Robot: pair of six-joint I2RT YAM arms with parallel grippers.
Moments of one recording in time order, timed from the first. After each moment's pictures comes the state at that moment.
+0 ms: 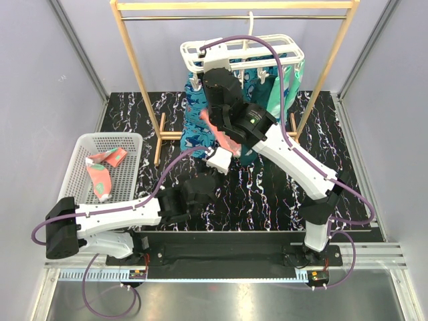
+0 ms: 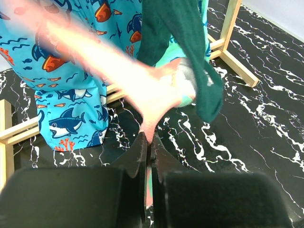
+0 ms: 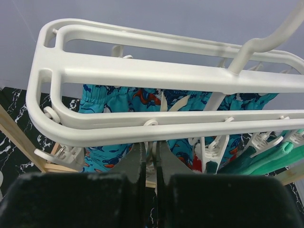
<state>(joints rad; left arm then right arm) -1.24 1.22 0.85 0.18 -0.77 -0.06 0.96 1.87 2.26 -0.45 0.90 -0.09</state>
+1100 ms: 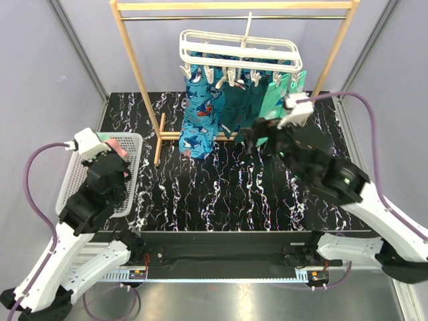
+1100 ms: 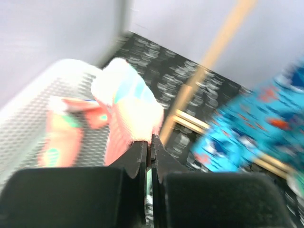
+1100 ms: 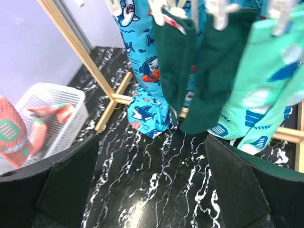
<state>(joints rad) -0.62 0.66 1.01 -0.63 -0.98 -0.47 0.96 1.11 1.46 -0.51 0.55 0.31</state>
